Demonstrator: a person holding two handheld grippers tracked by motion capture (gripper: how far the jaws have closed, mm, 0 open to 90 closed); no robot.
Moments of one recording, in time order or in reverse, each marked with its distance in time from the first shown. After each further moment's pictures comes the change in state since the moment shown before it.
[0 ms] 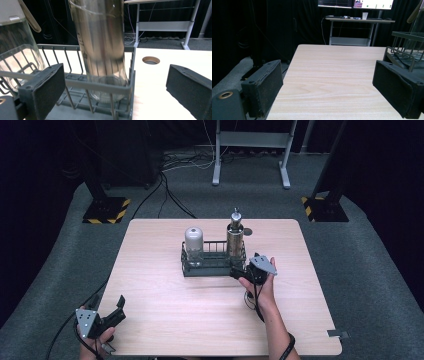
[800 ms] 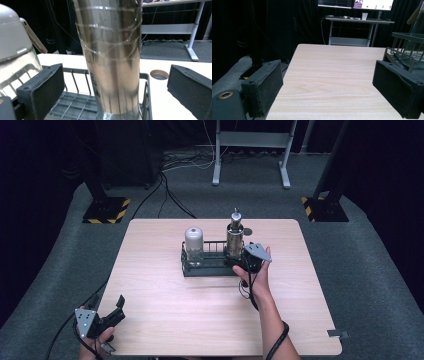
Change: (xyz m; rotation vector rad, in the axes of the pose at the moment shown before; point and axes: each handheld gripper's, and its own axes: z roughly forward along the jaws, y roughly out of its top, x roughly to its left) left arm 0.001 0.000 0.000 0.003 -0.003 -0.012; right arm 0.014 0.033 0.021 -0.012 0.014 0.009
